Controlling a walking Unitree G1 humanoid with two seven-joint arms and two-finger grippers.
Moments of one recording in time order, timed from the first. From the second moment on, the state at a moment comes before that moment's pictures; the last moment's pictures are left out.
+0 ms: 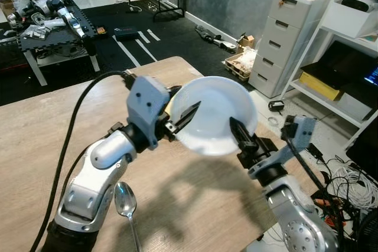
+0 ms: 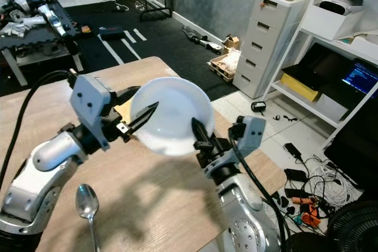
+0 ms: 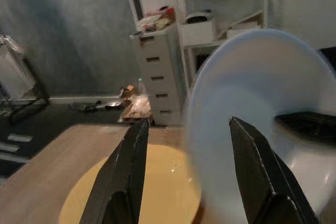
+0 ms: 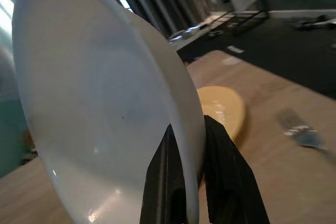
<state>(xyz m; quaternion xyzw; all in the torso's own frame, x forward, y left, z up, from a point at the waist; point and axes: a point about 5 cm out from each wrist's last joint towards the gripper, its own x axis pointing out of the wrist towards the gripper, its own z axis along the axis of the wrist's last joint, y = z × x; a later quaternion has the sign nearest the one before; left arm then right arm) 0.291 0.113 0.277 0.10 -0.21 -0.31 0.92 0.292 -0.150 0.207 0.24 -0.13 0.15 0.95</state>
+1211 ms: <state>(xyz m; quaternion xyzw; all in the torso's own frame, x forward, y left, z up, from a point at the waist) 0.303 0.117 0.200 0.04 -0.01 -0.17 0.98 0.277 -0.195 0.182 0.15 -0.12 -0.02 0.98</state>
